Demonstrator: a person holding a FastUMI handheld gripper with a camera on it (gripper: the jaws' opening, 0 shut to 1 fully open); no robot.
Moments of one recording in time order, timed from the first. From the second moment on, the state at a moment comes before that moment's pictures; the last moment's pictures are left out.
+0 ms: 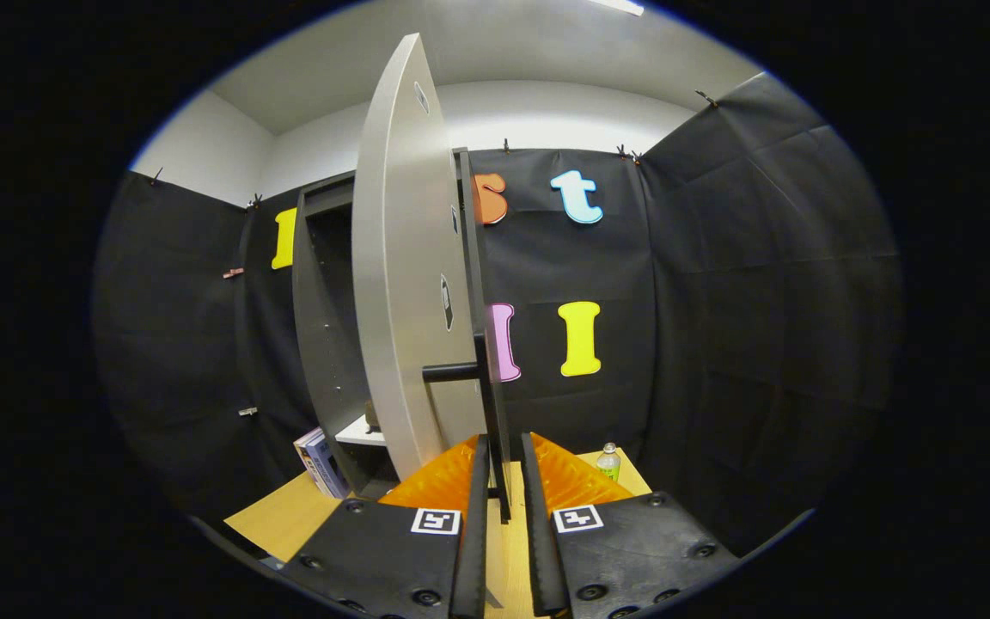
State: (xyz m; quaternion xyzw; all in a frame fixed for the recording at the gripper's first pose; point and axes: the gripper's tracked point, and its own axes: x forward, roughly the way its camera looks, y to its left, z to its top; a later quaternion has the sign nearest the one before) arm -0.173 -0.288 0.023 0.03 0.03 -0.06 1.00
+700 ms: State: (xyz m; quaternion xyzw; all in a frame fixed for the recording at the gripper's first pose) arm -0.195 -0.217 0.036 0.00 -0.01 -0.07 1.00
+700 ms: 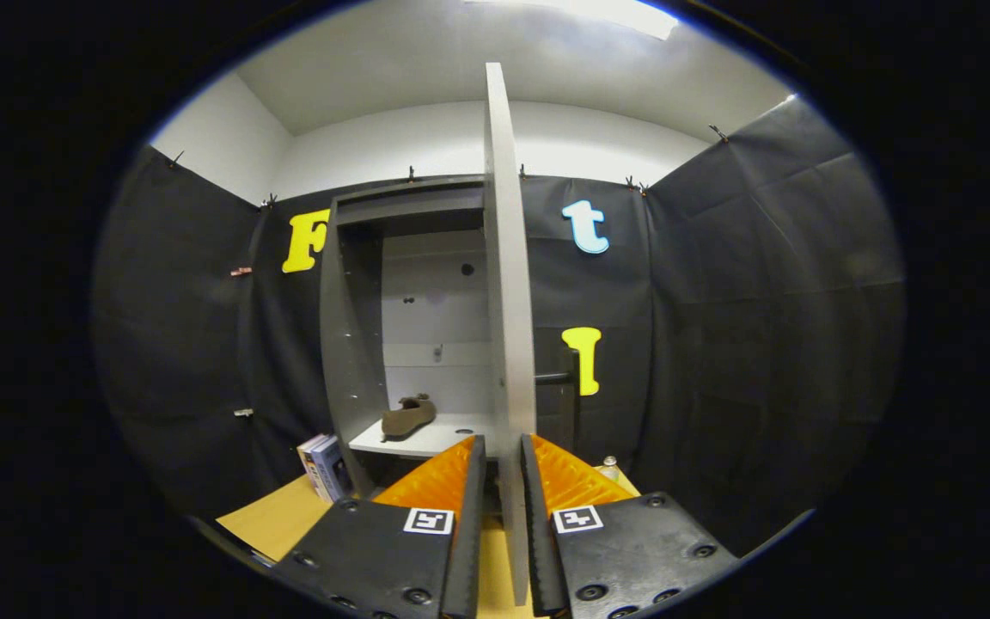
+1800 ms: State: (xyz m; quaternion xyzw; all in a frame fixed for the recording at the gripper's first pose) arm -0.093 -0.022 -0.294 0.01 0.32 -0.04 0.95
